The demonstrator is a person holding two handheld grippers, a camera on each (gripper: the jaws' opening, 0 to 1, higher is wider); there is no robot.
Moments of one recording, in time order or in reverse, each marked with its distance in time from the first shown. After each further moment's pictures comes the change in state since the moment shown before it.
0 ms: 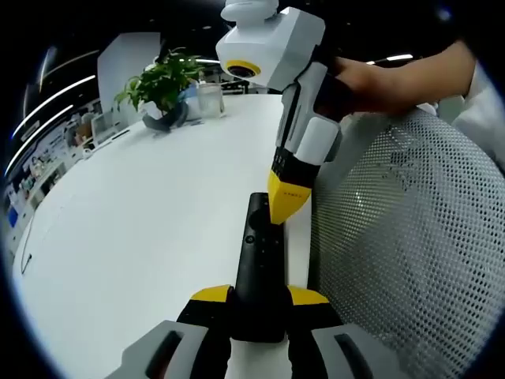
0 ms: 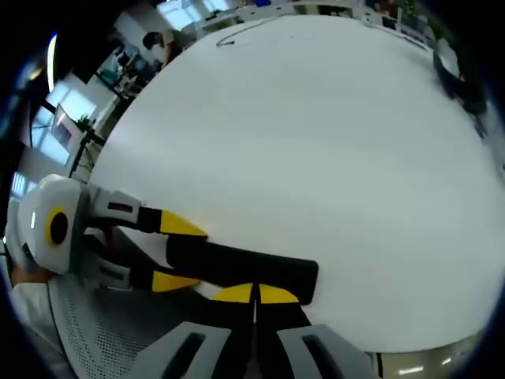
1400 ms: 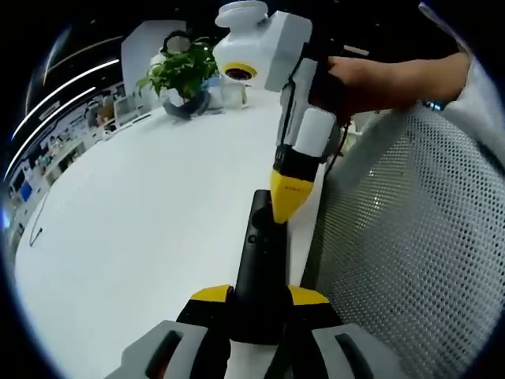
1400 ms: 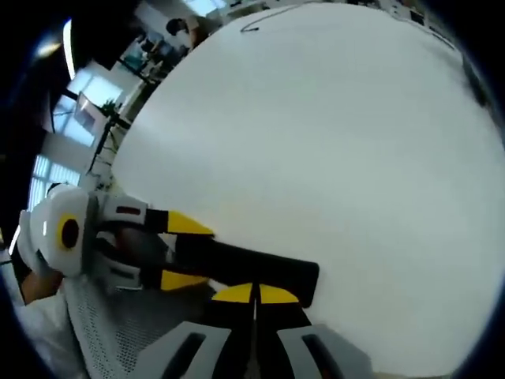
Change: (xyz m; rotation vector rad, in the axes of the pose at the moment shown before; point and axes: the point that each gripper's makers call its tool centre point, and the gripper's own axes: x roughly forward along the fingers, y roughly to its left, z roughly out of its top) left arm 0.000 -0.008 -0.001 -0.104 0.048 0.103; right arm -0.004 0.001 -0.006 -0.086 0.023 0.182
